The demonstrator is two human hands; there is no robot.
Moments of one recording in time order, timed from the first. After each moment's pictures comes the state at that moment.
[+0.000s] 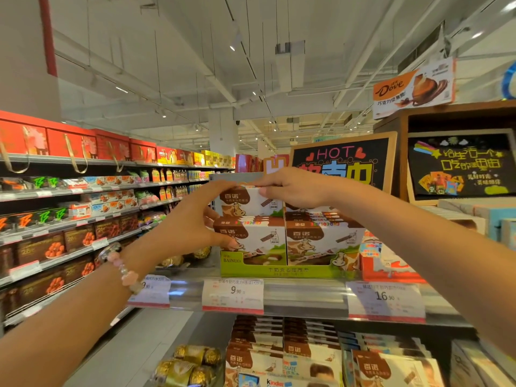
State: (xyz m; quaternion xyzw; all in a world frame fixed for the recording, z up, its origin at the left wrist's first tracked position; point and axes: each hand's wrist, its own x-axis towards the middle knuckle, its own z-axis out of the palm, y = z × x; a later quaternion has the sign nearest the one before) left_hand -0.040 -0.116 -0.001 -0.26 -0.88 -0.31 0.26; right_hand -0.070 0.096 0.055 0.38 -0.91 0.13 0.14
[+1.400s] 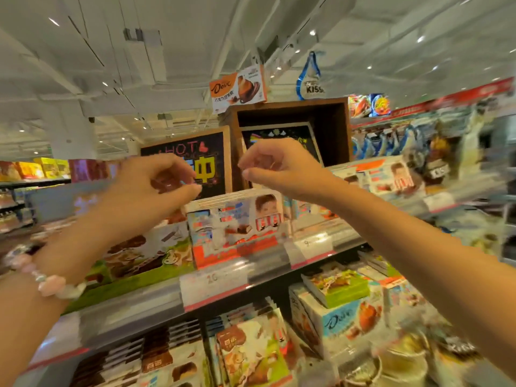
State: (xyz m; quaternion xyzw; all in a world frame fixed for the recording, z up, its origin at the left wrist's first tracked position) left_hand -0.016 0.061 0.025 -0.42 -0.78 -0.35 0.29; right_hand 0.041 0.277 0.021 0.19 -0.85 0.29 0.39
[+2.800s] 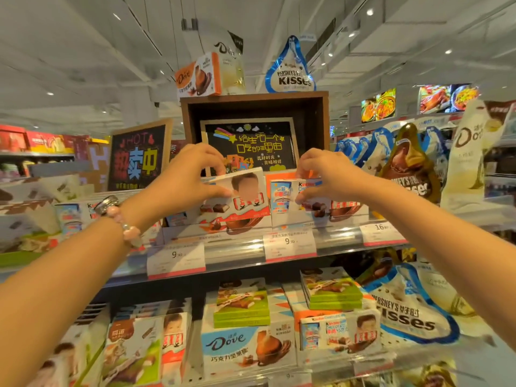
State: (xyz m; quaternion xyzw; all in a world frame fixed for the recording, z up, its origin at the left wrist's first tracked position) left_hand 0.013 0.324 0.016 -0.36 -0.86 -0.16 0.32; right_hand 0.039 0.586 0.008 0.12 -0.95 0.01 0.29
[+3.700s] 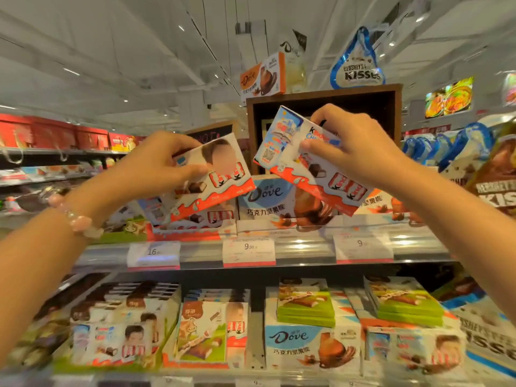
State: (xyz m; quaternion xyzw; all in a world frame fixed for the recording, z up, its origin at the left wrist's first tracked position) left_hand 0.049 0.201 0.039 -0.26 -0.88 -0.22 0.32; right_hand 0.059 0.493 0.034 0.25 -0.84 0.16 0.46
